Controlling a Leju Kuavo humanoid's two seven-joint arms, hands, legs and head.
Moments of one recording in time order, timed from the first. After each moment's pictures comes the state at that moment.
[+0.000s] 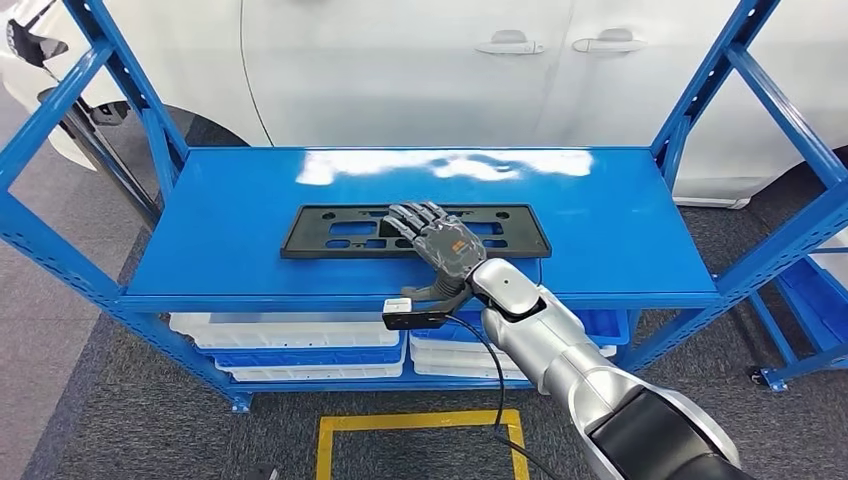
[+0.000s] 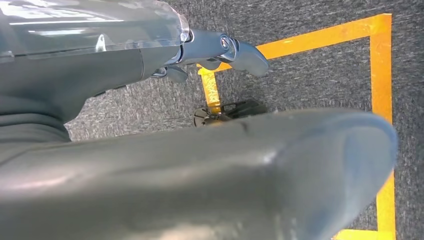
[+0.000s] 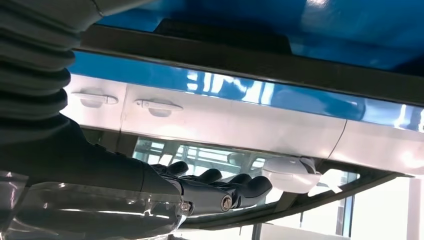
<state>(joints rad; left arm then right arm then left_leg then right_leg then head) -0.13 -0.14 0.42 -0.19 -0.52 -0.06 -0.14 -0.81 0.04 0.60 -0.60 1.30 -0.38 -0.26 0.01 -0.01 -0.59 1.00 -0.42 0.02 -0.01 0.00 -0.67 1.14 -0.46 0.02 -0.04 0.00</state>
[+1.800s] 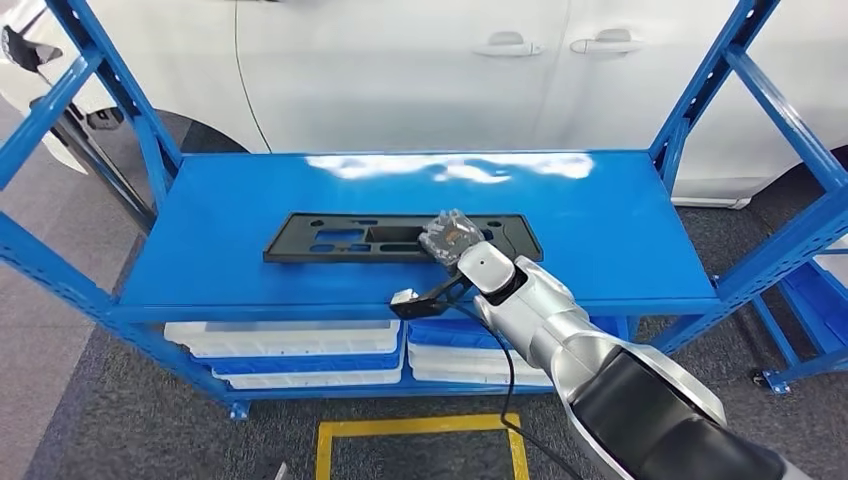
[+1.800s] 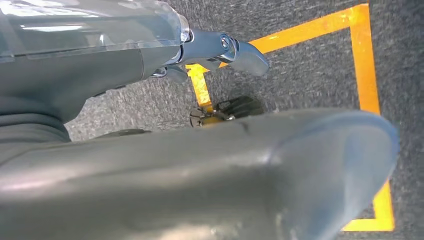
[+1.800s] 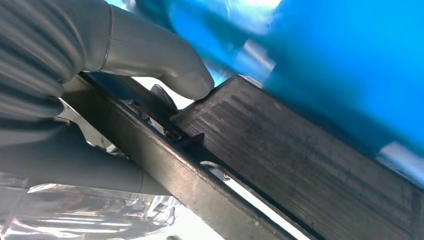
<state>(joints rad) -0.16 -0.15 0.42 -0.19 -0.58 -0.08 -0.13 -0.99 0.10 0.79 -0.34 1.51 -0.14 -0.01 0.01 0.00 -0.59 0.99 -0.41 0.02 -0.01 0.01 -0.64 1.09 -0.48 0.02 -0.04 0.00</state>
